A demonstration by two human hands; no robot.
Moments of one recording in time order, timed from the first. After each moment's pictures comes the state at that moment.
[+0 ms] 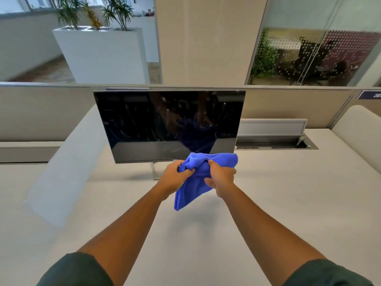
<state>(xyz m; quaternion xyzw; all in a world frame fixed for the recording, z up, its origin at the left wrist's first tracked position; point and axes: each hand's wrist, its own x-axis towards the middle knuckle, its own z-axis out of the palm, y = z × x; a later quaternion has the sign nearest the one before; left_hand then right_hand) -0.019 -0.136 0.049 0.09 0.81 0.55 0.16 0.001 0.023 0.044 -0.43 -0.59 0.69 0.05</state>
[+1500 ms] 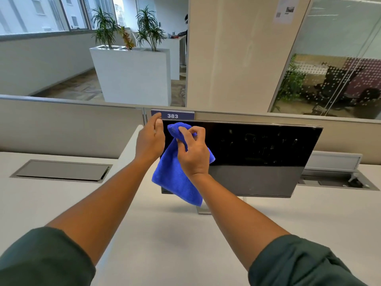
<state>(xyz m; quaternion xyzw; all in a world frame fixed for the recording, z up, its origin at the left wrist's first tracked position) -0.206 -0.333 0.155 0.05 0.84 0.49 -0.21 -0.171 -0.205 0.118 0.08 -0.83 0.39 0.40</state>
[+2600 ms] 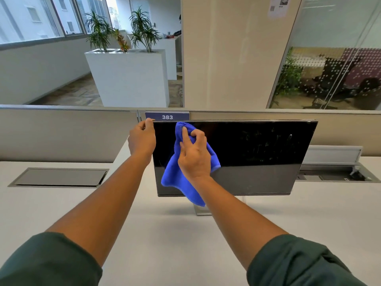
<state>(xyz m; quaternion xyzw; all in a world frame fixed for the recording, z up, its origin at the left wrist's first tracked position) -0.219 -0.315 0.162 -0.11 0.77 0.60 -0.17 -0.181 -0.181 0.100 0.02 -0.87 0.28 0.40</state>
